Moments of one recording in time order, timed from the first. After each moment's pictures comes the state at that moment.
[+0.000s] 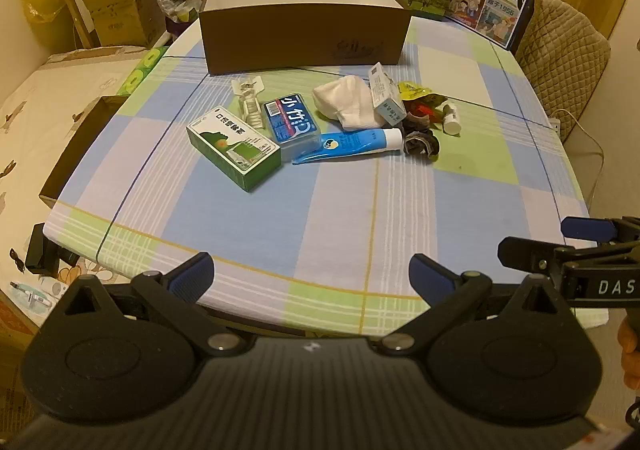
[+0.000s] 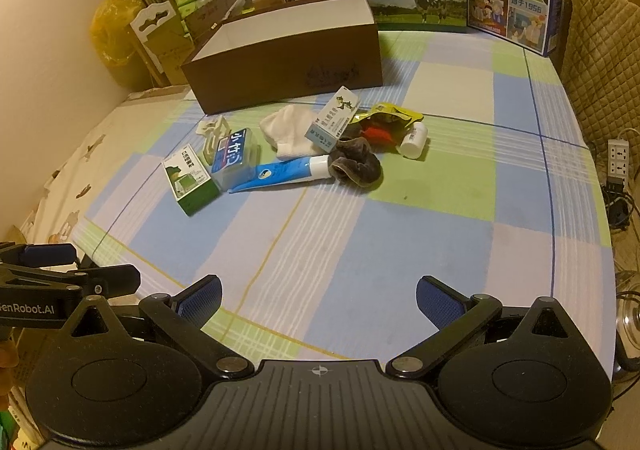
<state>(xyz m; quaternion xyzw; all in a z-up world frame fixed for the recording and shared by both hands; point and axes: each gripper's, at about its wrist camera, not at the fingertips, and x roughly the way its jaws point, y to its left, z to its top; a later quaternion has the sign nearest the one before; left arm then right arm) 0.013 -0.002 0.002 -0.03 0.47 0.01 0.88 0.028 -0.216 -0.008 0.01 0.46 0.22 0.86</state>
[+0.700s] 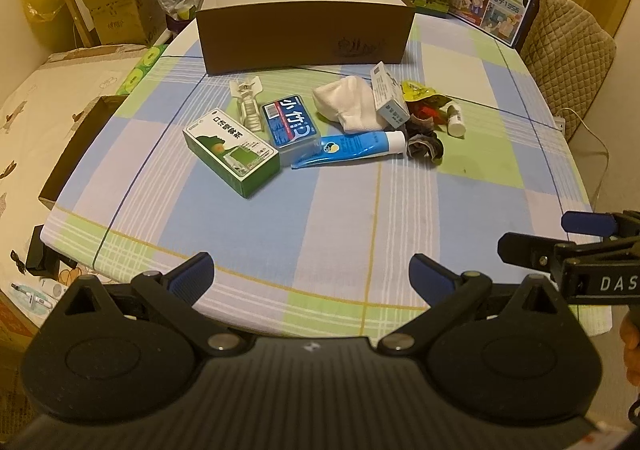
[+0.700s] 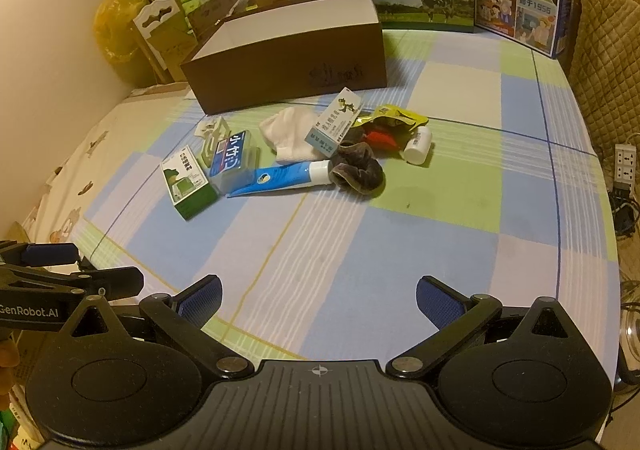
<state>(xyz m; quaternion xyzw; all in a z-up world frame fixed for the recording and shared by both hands) 0.021 -0.002 -0.004 -0.03 0.47 0.01 0.88 0.043 -0.216 -0.010 0.01 0.46 0.23 0.86</state>
